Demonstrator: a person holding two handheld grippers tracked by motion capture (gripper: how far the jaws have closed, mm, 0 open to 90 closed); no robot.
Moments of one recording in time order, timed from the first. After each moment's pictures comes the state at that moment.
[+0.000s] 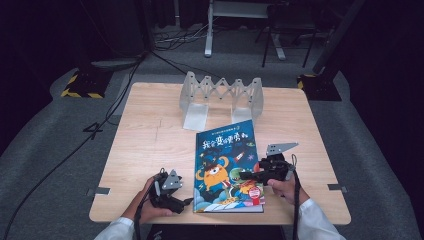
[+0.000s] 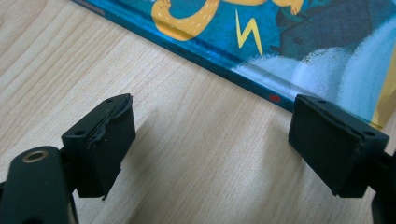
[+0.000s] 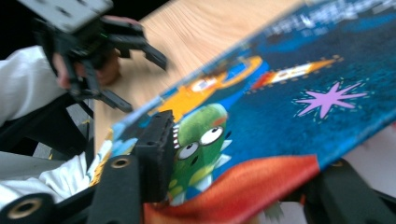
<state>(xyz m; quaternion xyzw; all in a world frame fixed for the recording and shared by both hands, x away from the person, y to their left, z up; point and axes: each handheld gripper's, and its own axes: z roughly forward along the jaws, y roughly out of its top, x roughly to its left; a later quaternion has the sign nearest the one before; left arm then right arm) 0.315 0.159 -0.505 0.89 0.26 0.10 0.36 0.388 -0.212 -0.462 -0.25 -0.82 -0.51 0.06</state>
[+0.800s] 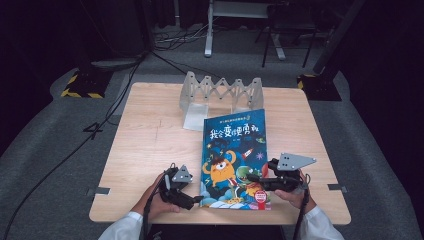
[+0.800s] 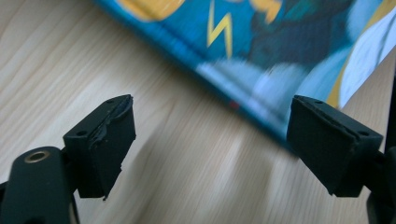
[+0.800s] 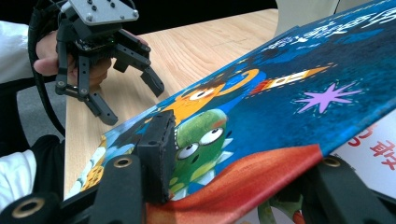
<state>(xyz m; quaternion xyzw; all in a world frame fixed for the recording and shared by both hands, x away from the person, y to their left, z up) 0.329 0.125 -0.489 0.89 0.25 0.04 0.38 0.345 -0.224 -0.435 -0.18 -0.82 -0.54 -0.11</state>
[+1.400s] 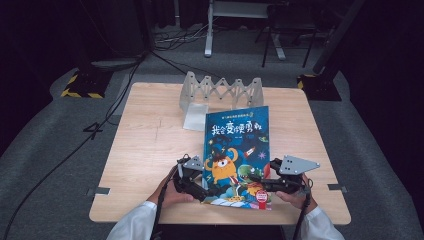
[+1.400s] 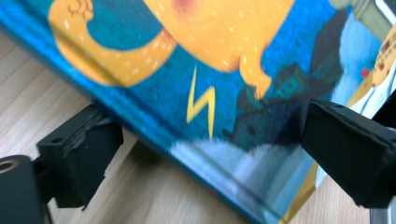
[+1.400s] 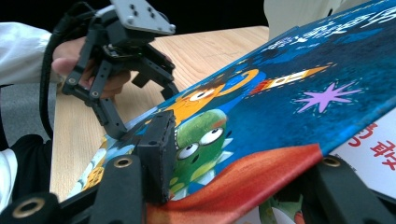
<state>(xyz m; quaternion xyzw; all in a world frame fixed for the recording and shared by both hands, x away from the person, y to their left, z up) 0.363 0.099 -0.492 0.87 0.25 -0.03 0.42 0.338 -0.226 -0.432 -0.16 -0.81 -0.54 -0.15</state>
